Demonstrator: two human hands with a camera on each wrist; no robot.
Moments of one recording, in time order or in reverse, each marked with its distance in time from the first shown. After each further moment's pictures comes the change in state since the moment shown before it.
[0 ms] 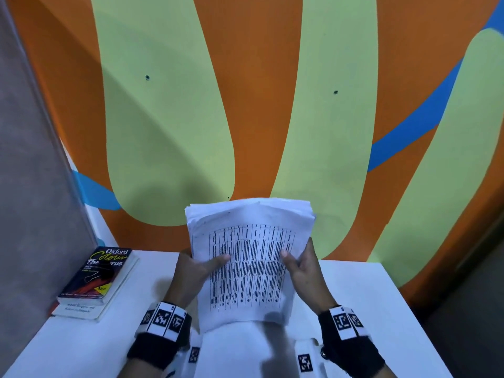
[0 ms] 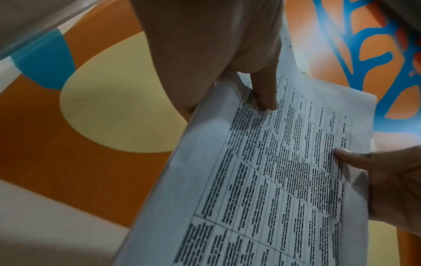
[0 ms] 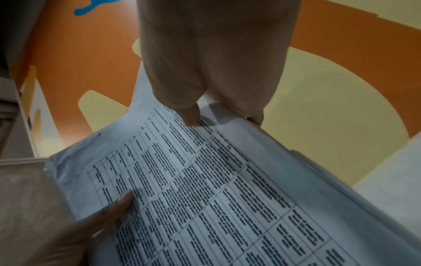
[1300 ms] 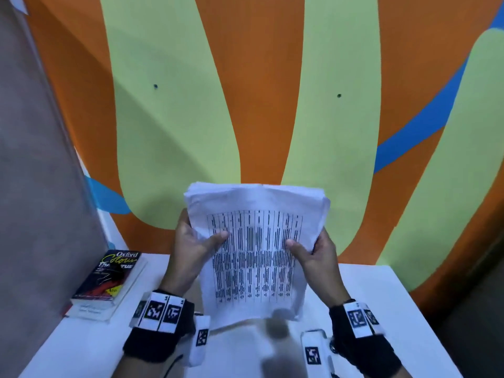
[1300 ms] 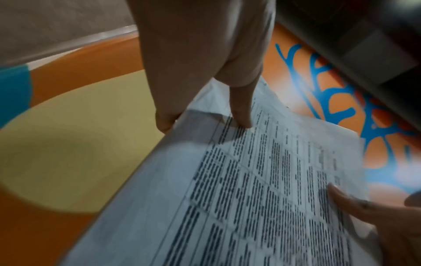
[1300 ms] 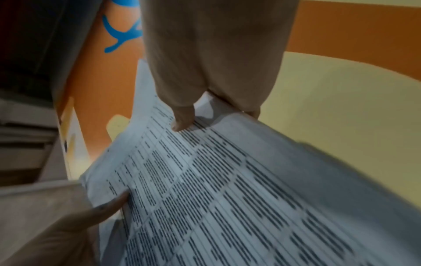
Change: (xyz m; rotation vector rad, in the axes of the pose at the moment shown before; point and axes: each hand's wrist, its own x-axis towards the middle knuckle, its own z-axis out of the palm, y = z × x) left_hand 0.011 0.051 -0.009 -0.094 0.025 0.271; right_hand 0.006 -0.036 -0.005 0.115 0.092 -0.095
